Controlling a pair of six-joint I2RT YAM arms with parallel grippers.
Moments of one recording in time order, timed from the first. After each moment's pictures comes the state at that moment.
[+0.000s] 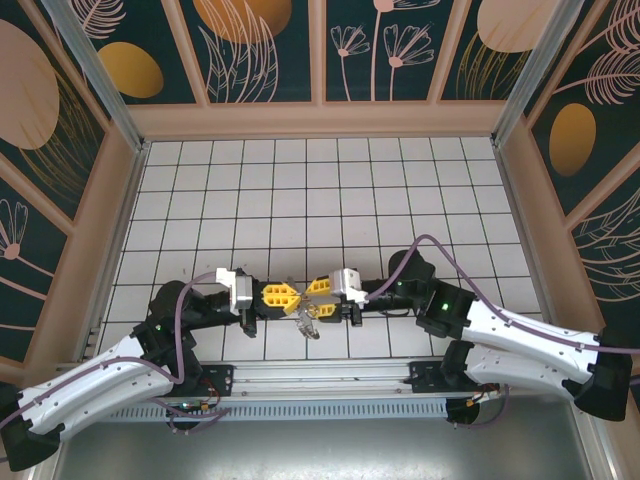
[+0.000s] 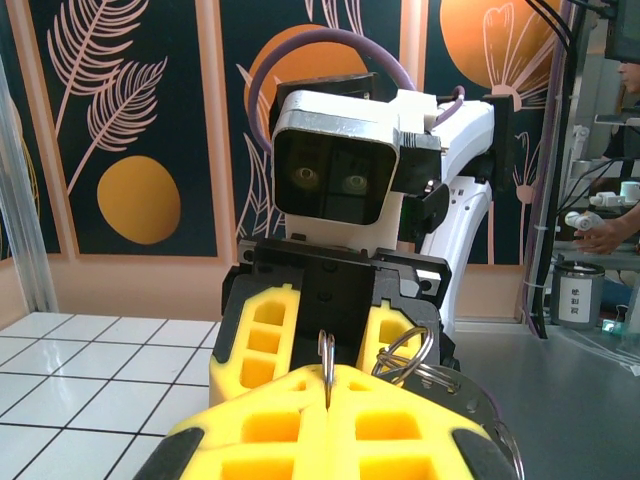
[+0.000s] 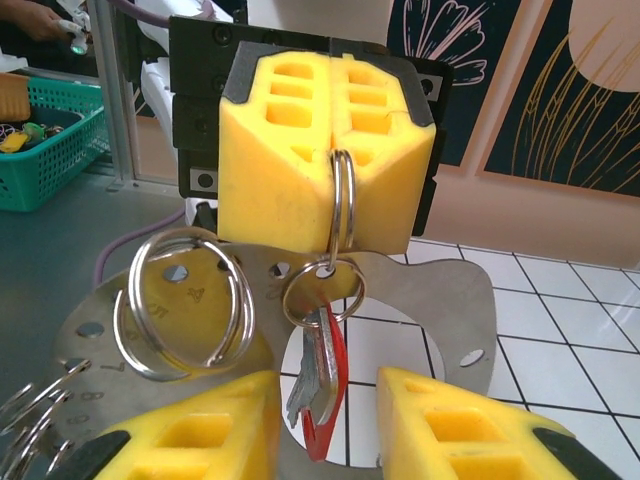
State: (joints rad) left arm -0.97 0.53 0.41 0.33 0.51 -0.11; right arm 1.10 0.88 0.64 0.12 -0.53 -0.25
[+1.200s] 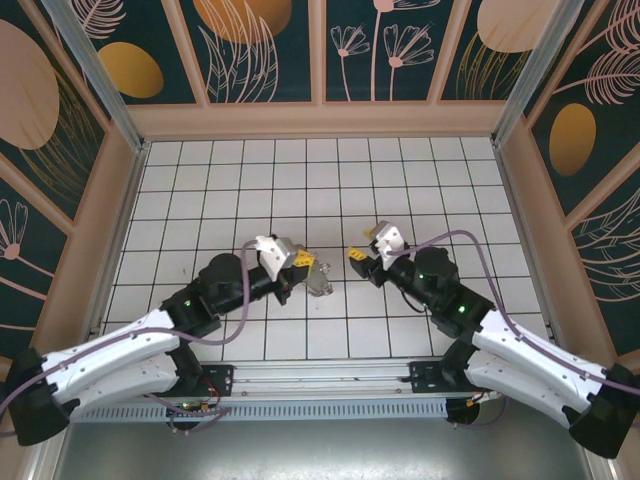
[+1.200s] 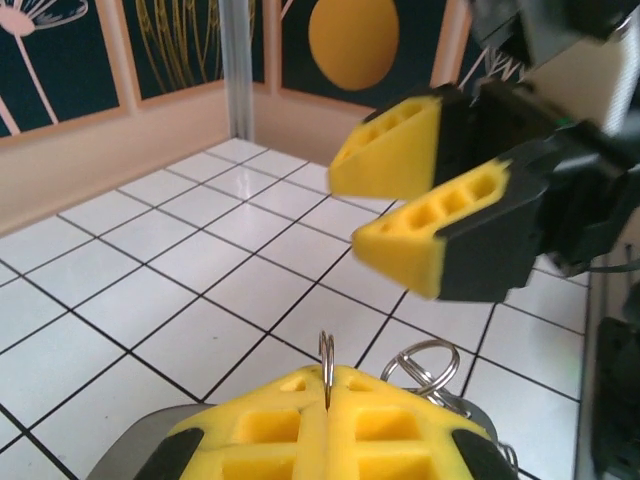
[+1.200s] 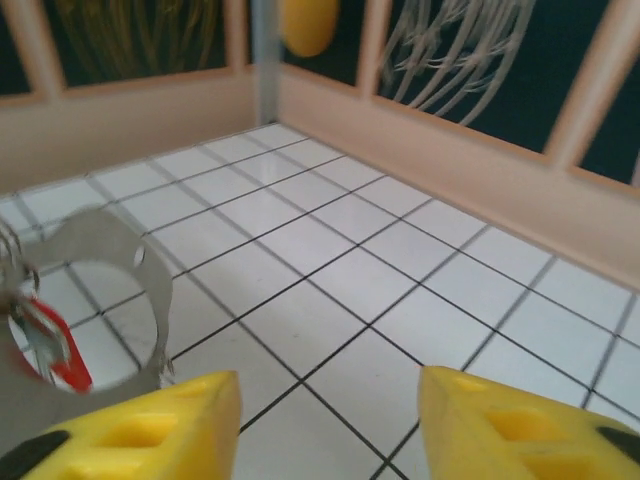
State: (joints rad) left arm -0.97 0.91 0.58 0.17 0.06 -0.07; right arm 0.83 0.71 0.49 0.08 0.06 -0.08
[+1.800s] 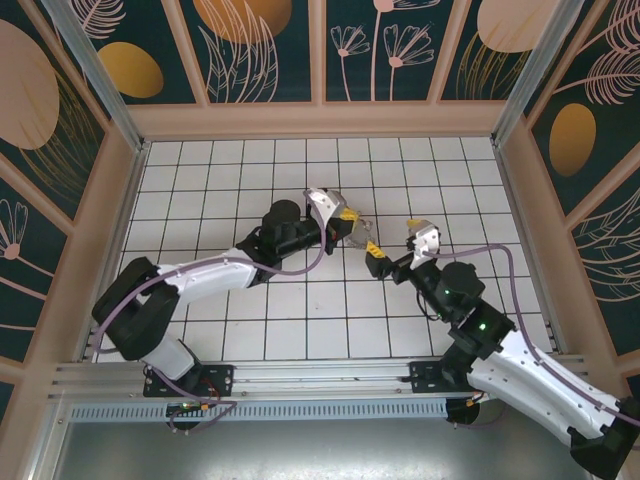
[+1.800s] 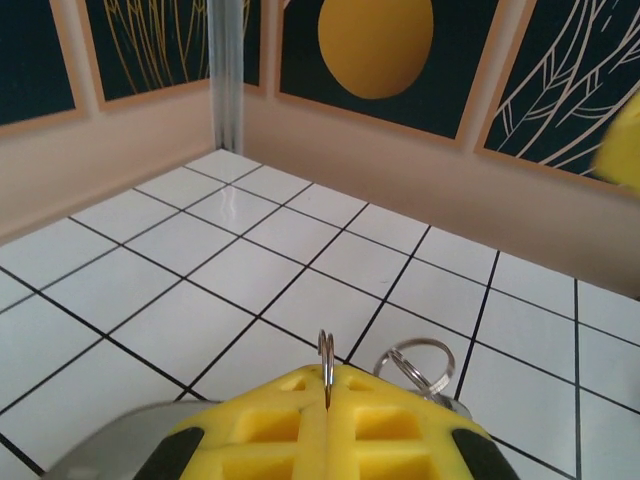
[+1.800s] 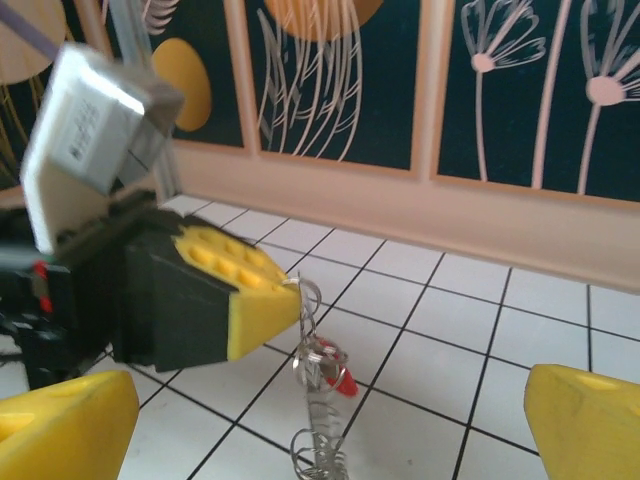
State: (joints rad) left arm -0.79 1.60 0.89 0.57 0.31 -0.11; right arm 0.81 0.49 0.43 0.04 0.27 0.05
